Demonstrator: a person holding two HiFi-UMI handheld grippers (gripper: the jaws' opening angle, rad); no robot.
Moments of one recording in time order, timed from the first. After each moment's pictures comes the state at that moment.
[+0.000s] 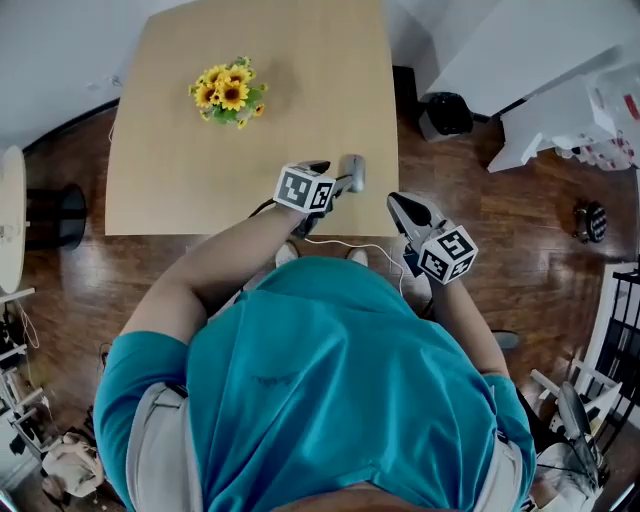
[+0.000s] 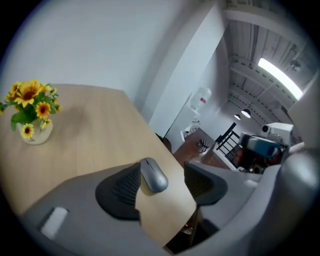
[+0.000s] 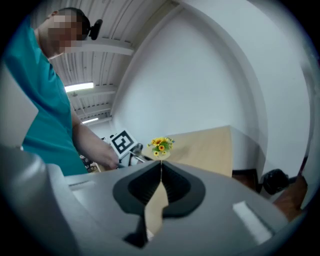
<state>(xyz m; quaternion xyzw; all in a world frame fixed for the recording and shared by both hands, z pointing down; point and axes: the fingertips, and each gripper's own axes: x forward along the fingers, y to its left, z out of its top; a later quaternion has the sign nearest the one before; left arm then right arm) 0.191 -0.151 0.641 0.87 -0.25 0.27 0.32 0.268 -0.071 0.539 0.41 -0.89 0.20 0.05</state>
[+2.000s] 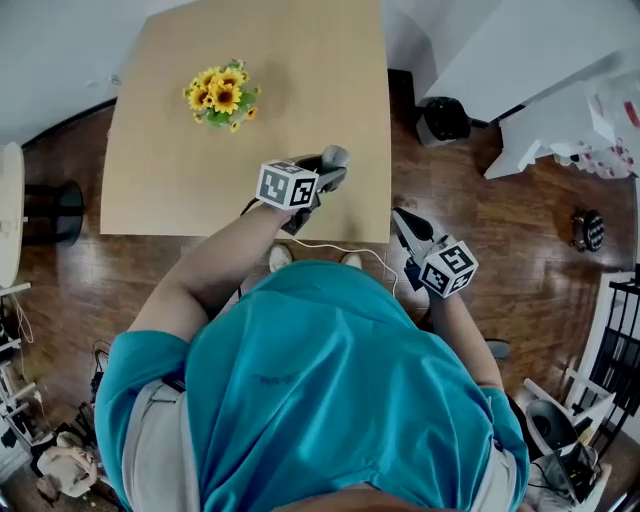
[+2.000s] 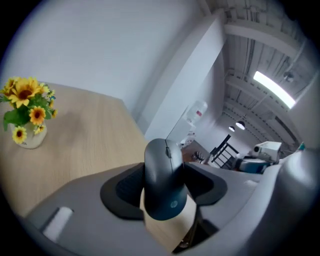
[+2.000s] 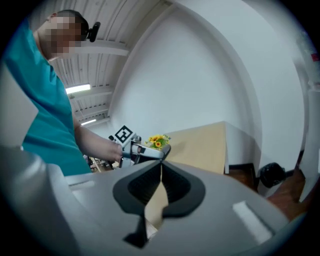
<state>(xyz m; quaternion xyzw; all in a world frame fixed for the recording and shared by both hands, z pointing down) 0.203 -0.175 0.624 0.89 -0.24 0.20 0.33 0.304 -0.054 0.556 0.42 -0.88 0.23 0.05</state>
